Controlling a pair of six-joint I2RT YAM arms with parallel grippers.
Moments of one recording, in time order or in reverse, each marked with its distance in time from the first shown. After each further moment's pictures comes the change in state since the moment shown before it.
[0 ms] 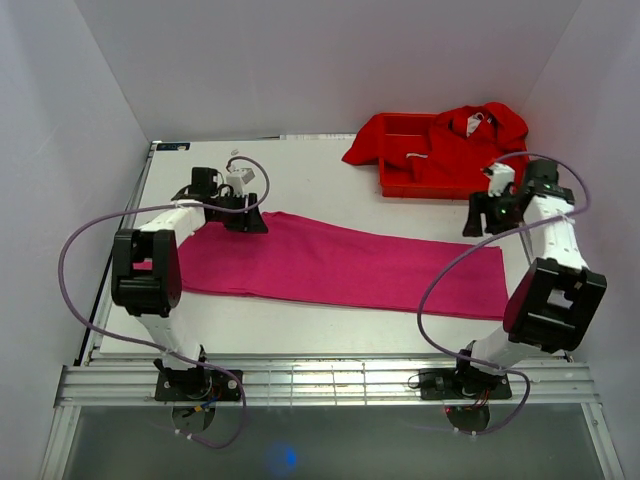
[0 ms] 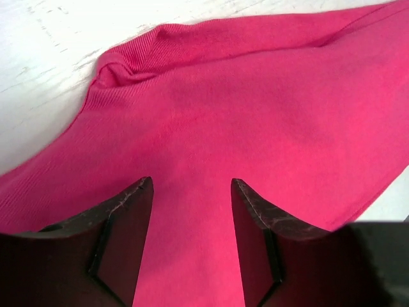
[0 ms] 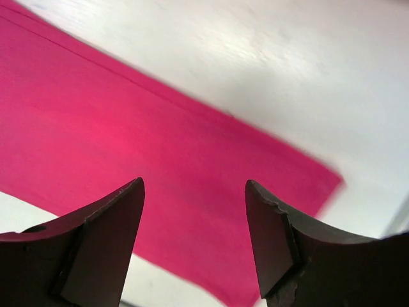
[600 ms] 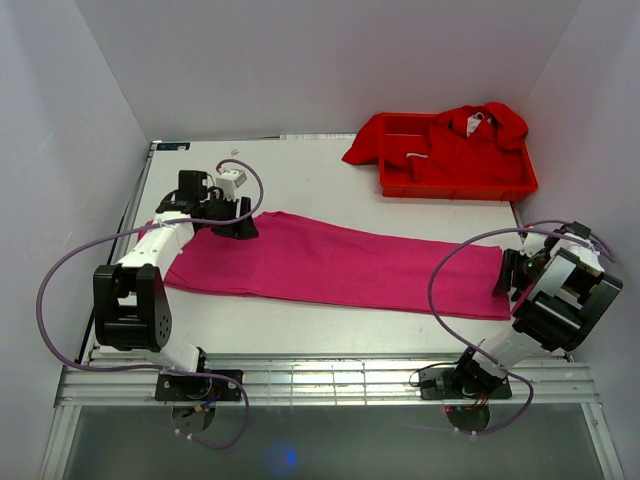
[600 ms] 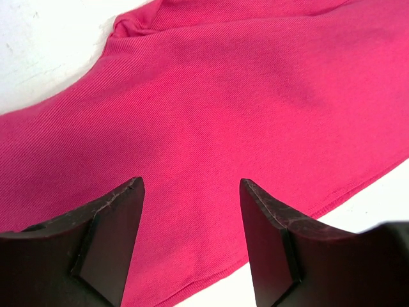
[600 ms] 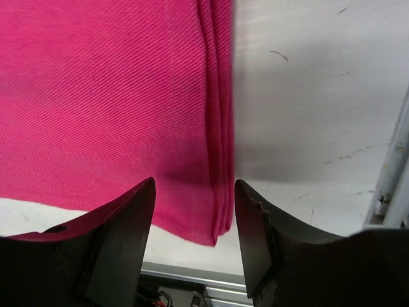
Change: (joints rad) left arm 0.012 -0.300 -0.113 -0.111 -0.119 0.060; right arm -0.449 -0.006 -0.314 -0.037 0.171 -0.067
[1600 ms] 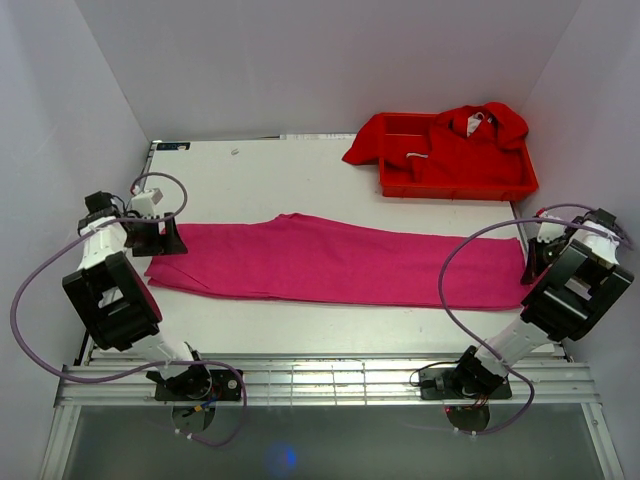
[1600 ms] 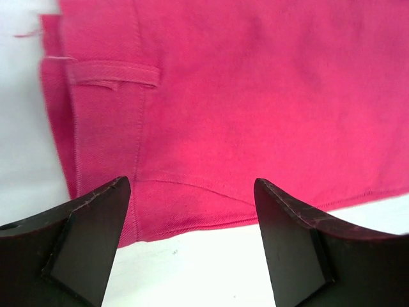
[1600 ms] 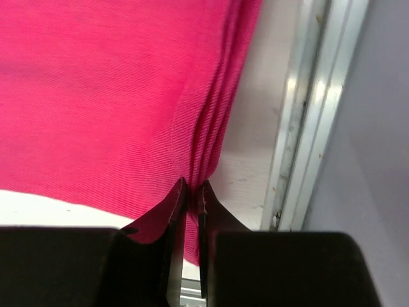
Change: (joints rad) left arm 0.574 0.067 0.073 -0.281 0.022 0.311; right arm -0.058 0.114 0.160 -0.006 0.003 -0.216
